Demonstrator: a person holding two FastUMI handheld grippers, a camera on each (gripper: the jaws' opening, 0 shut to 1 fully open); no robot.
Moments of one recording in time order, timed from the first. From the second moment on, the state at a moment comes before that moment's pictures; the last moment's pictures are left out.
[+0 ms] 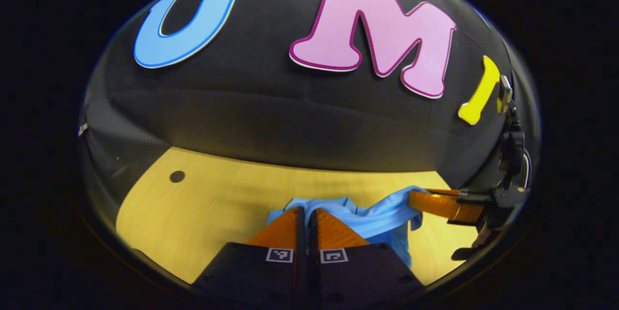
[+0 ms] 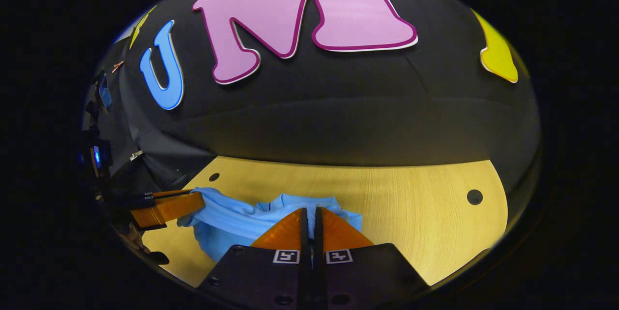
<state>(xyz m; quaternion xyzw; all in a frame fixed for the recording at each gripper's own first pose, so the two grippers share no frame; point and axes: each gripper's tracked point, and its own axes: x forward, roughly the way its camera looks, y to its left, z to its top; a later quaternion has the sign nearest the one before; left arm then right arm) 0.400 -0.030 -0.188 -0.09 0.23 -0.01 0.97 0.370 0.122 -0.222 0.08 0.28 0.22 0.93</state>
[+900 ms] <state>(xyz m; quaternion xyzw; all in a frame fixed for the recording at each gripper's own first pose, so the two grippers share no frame) 0.498 -0.009 -0.302 -0.09 0.25 -0.02 0.96 0.423 0.120 -0.349 0.05 0.31 0.16 0.93</state>
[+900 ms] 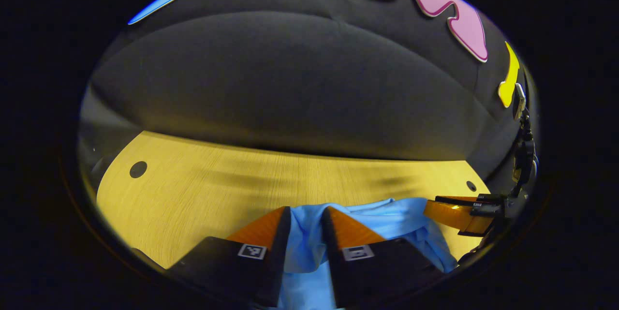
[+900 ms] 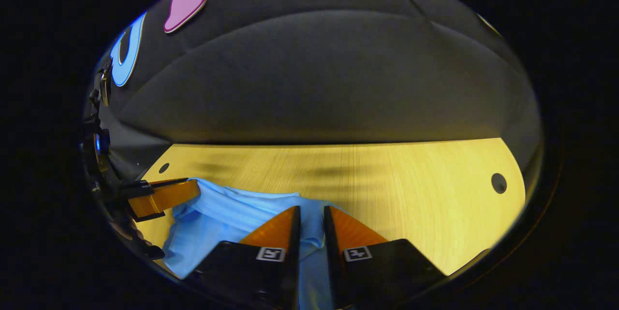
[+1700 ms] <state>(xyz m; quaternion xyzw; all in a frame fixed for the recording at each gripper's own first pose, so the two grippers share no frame) 0.262 -0.026 -0.068 -0.02 0.07 -0.02 1.00 0.258 0.076 -0.135 0.03 0.18 0.11 0.98</state>
